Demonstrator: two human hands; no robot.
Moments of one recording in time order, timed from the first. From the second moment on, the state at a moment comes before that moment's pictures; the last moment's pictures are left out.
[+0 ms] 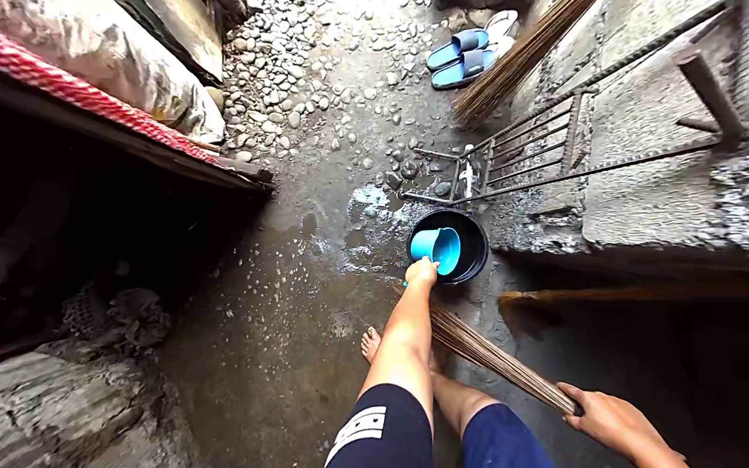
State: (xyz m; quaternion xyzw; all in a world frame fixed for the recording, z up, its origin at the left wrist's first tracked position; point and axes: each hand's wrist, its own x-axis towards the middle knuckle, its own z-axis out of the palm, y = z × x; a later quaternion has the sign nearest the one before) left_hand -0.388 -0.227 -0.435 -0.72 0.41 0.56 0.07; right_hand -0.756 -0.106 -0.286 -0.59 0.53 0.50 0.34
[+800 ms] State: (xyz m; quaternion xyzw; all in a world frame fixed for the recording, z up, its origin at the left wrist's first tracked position) left_hand -0.366 -0.169 -0.459 -0.66 0.28 0.67 -0.19; right_hand -0.752 -0.078 -0.268 -0.54 0.57 0.50 0.37
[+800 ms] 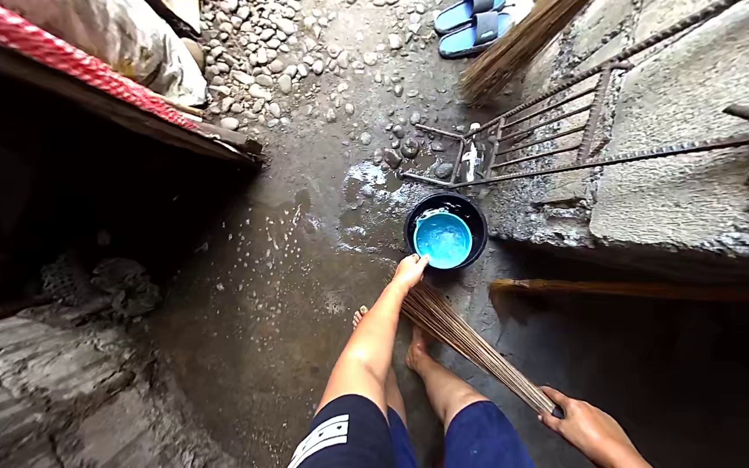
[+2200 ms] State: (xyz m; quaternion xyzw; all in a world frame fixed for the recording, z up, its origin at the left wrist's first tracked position) left_hand -0.355 0.149 -0.084 -0.75 -0.05 0.51 -0.41; right_hand -0.588 -0.232 -0.088 -0.85 0.45 0.20 0.19
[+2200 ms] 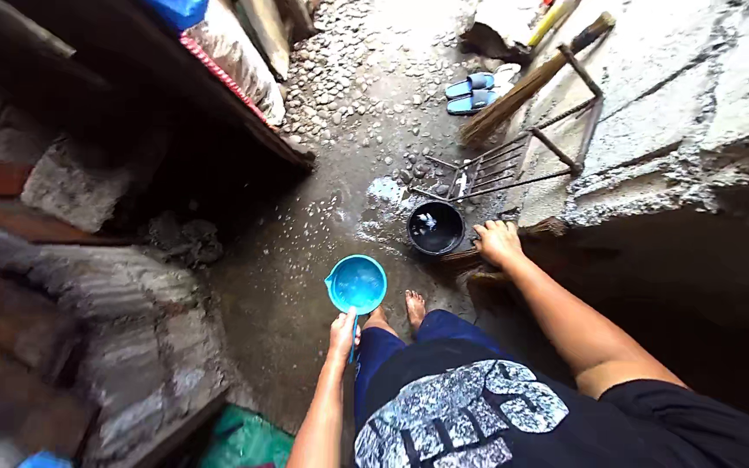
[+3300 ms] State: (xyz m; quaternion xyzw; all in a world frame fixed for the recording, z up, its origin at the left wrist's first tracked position) left_hand -0.412 0.206 -0.015 -0.74 0.03 0.54 -0.40; right_hand -0.409 0.032 -0.035 -0.88 0.00 0.46 0.11
